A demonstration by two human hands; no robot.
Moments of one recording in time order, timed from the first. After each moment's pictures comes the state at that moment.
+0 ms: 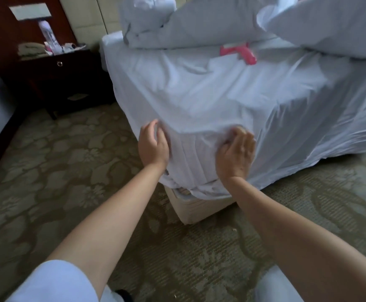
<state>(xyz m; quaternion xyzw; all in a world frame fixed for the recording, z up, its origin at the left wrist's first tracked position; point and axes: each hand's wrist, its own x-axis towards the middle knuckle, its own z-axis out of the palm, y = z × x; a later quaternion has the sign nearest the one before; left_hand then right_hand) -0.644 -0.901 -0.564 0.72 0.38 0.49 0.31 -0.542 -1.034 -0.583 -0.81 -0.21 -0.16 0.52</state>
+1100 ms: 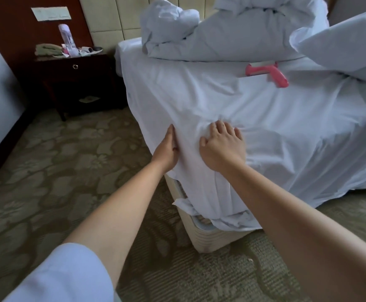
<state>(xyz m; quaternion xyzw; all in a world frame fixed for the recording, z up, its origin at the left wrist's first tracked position) -0.637 -0.795 -0.553 0.84 0.35 0.20 0.35 -0.542 -0.923 -0.508 -0.88 -0.44 -0.10 0.15</state>
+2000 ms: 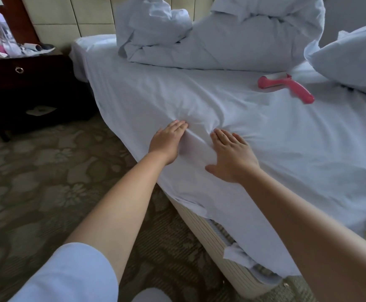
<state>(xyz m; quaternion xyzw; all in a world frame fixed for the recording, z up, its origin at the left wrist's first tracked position) -0.602 -0.579 -0.532 0.97 0.16 0.13 0.09 -0.542 -0.766 -0.503 -0.89 -0.44 -0.08 -0.03</state>
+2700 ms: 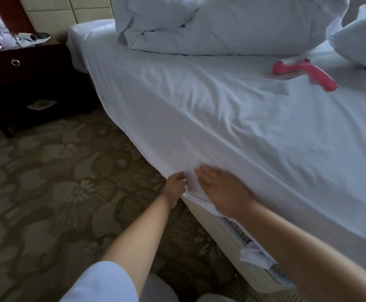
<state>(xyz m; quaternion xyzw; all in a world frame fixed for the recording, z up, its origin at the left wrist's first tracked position) -0.626 -0.600 -0.655 0.59 0.39 0.09 0.71 -0.577 -0.754 -0.588 -0.79 -0.59 -0.13 -0.09</state>
